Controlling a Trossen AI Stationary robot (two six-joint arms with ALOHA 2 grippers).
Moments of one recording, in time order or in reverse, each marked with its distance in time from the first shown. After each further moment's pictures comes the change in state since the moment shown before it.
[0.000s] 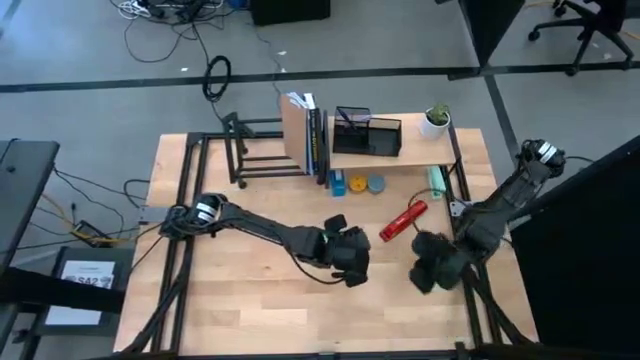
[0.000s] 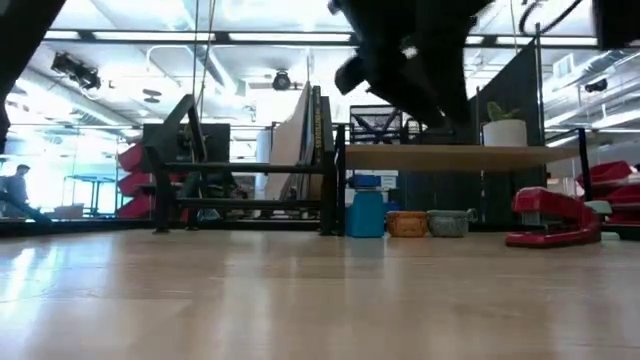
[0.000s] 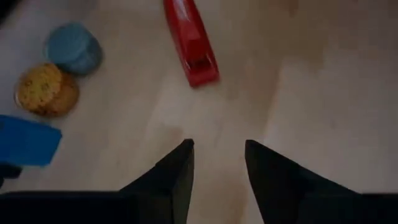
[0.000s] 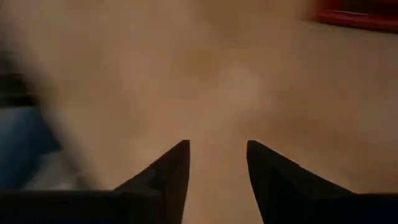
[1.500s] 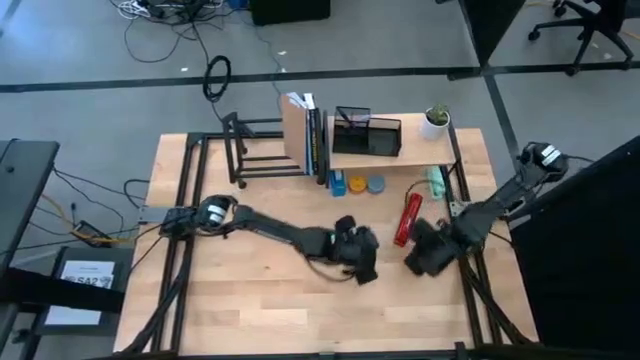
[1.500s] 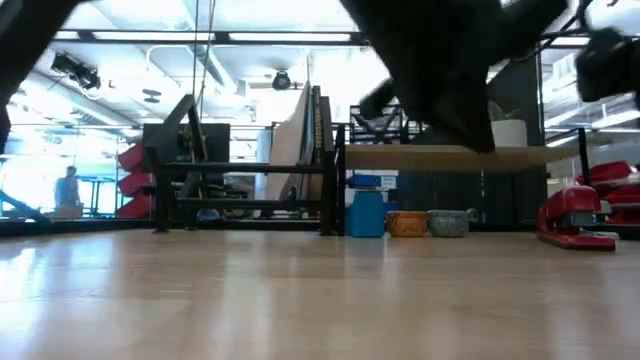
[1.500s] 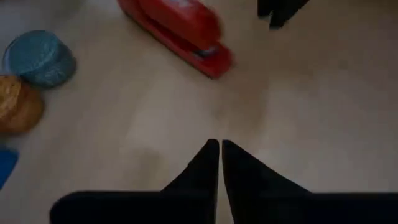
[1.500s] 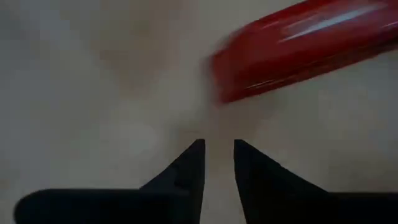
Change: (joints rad) left arm -0.041 0.037 0.002 0.085 0.004 0.009; right arm -0.014 0.059 -0.135 0.187 0.086 -0.040
